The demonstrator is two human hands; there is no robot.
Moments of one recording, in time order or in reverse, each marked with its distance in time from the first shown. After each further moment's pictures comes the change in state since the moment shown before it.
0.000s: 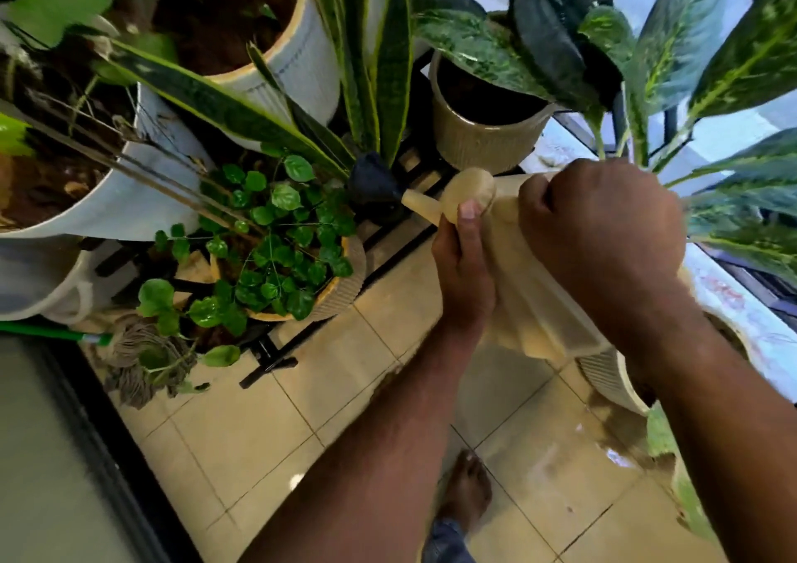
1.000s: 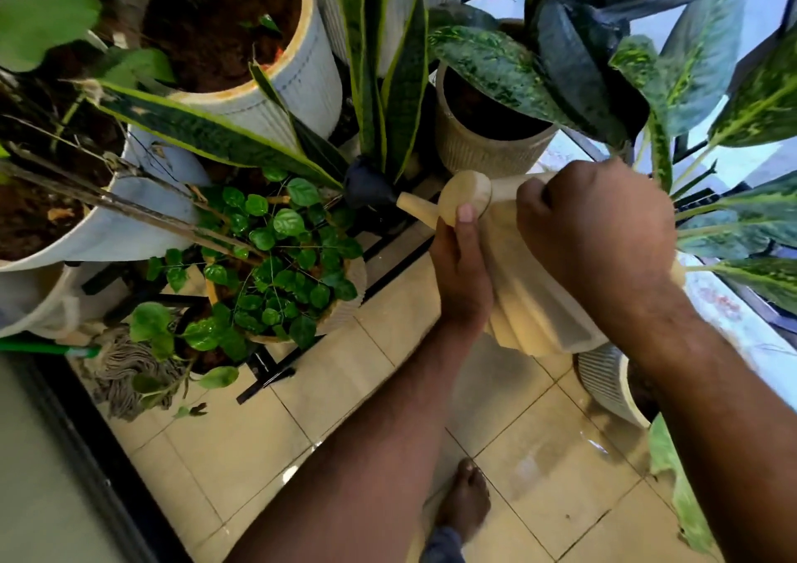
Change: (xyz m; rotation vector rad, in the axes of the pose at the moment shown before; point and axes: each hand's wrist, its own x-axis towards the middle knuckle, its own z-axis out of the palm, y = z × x) left_hand 0.044 0.001 -0.006 -0.002 0.005 -0.135; right_hand 0.047 -0.026 0.017 -0.038 -0.055 0.009
